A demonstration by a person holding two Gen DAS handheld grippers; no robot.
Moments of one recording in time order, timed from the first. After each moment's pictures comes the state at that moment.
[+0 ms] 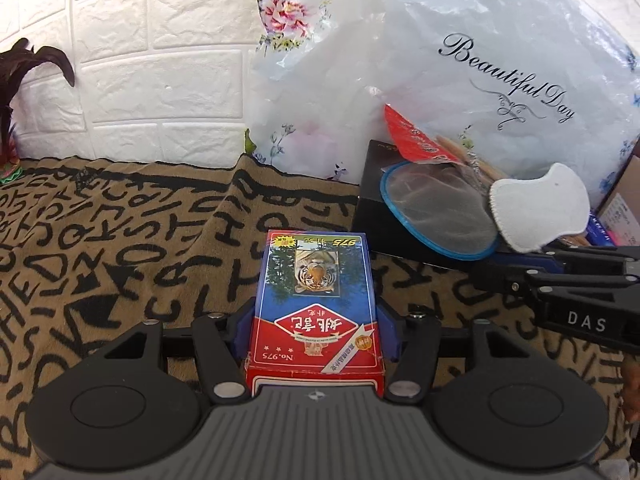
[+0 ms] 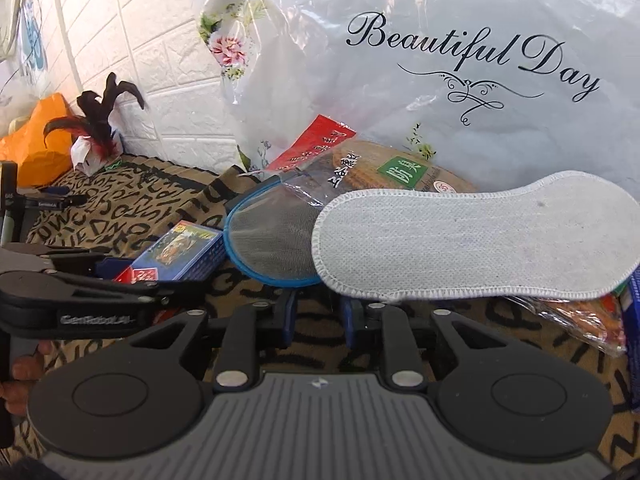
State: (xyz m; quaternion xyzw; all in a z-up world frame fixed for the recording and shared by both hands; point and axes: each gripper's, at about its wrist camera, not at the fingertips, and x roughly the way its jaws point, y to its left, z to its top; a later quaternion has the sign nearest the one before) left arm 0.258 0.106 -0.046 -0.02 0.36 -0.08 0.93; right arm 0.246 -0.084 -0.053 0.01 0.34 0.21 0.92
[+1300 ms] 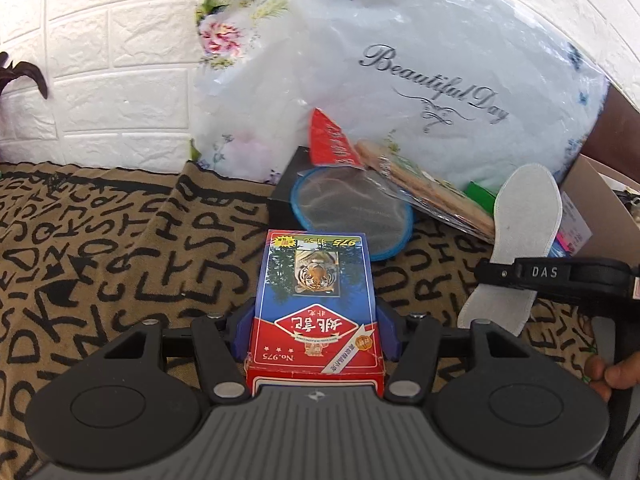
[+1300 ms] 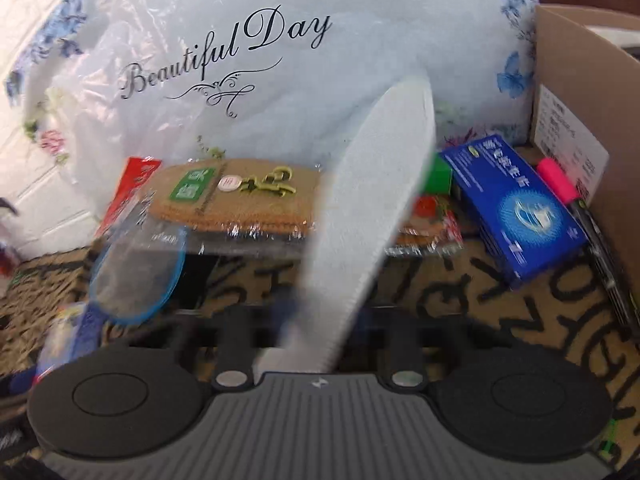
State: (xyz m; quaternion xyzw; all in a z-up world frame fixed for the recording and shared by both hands) left arm 0.225 0.063 -0.029 -0.03 0.36 -0.13 0.92; right arm 0.233 -0.150 -0.058 0.17 0.38 0.00 0.91
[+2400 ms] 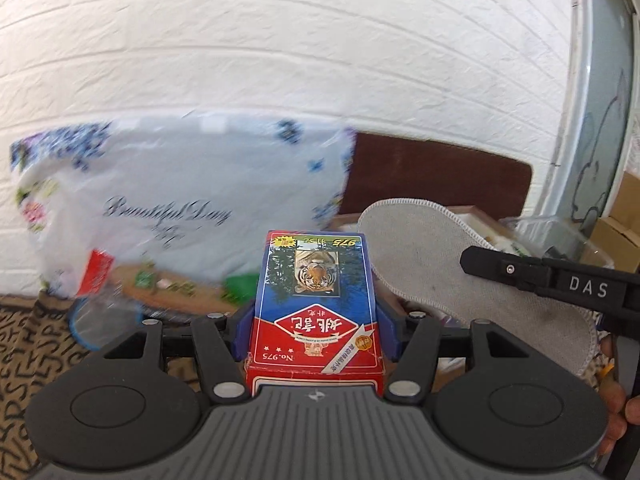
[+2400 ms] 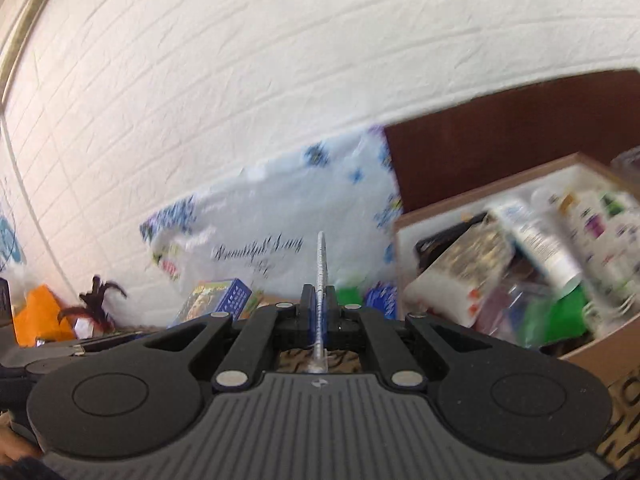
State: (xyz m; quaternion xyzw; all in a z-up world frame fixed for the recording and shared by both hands) left arm 0.098 -0.128 0.083 0.01 0.23 -0.27 0.93; right arm 0.031 -0.310 0.081 0.19 0.17 0.06 0.97
